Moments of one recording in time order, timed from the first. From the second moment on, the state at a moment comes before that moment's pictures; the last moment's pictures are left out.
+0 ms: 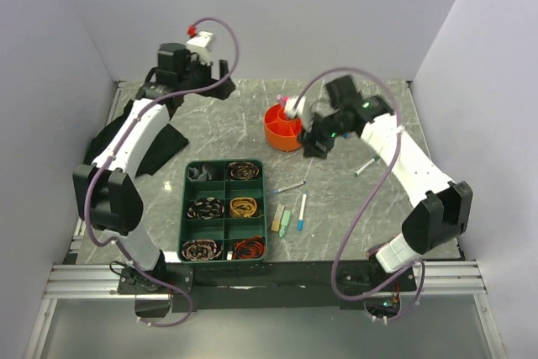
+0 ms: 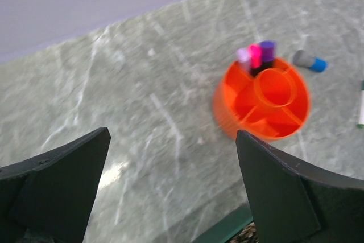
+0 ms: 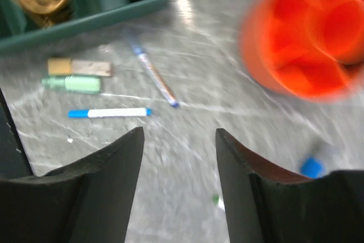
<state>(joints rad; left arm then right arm) -0.25 1.70 1.63 -0.33 0.32 -0.04 0.38 1.56 1.57 -1.03 -0.52 -0.79</state>
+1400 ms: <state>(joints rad) -0.06 1.44 1.33 -0.30 0.32 -0.07 0.69 1.85 1.25 -0.68 -0.40 -1.13</state>
